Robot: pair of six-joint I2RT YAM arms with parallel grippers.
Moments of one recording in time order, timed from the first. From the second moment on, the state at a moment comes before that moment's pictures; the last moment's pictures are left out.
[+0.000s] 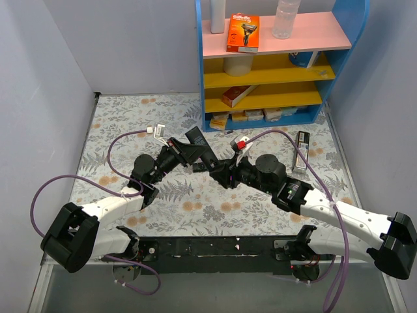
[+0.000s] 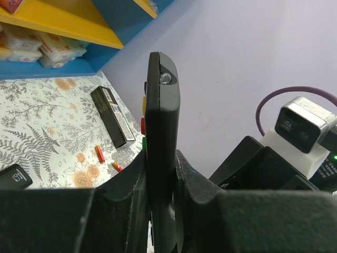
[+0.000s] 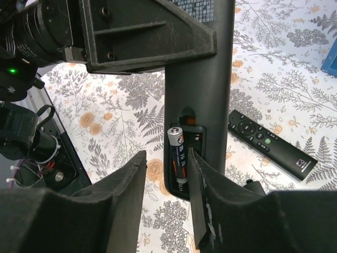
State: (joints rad) left arm -0.57 1.19 0.45 1.00 0.31 -1.00; right arm 0.98 1.01 0.70 0.12 -0.05 0.28
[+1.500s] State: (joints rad) left arm -0.57 1.15 0.57 0.78 0.53 -0.94; right arm 0.98 1.10 1.17 -0.57 -0.36 -0.66
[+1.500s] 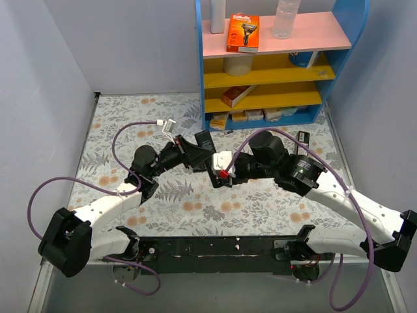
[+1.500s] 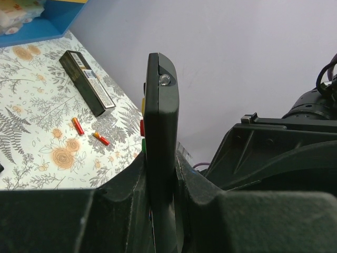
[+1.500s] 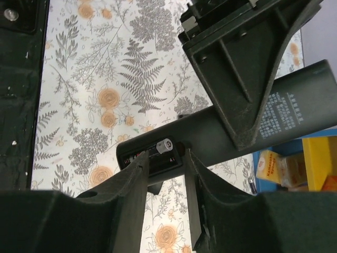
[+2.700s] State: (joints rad) left arm -0.57 1.18 0.61 0.74 0.59 -0.93; right arm 0.98 1.17 1.20 -0.62 -0.39 -0.74
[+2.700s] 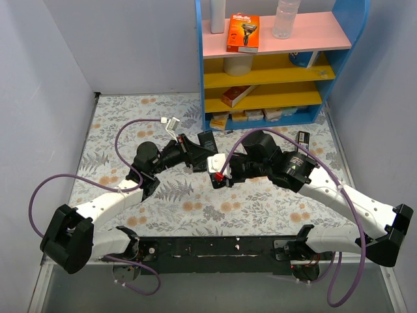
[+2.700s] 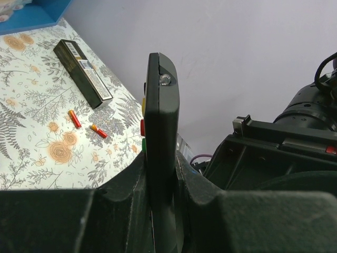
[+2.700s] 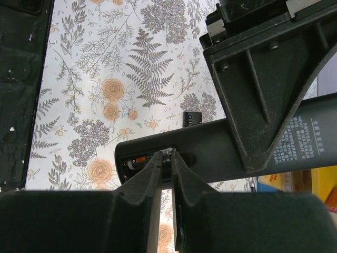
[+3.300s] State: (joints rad) left arm -0.57 1.19 0.61 0.77 0.57 -0.99; right arm 0.98 1.13 1.16 -0.57 -0.38 -0.74
